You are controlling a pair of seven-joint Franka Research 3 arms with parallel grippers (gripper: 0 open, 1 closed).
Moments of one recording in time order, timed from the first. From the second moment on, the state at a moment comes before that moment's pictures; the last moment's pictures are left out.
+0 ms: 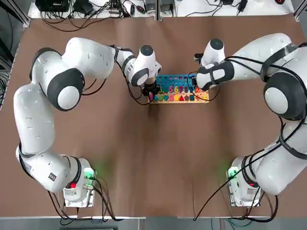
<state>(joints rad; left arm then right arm) -0.55 0.61 -0.32 -1.91 0.14 2.45 -1.00 0.66 0.32 -0.17 -2.35 0.18 2.70 0.32</state>
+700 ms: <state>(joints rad) -0.55 0.61 -0.32 -1.91 0.15 2.45 -1.00 0.49 0.26 -0.30 -2.34 0.18 2.56 0.25</state>
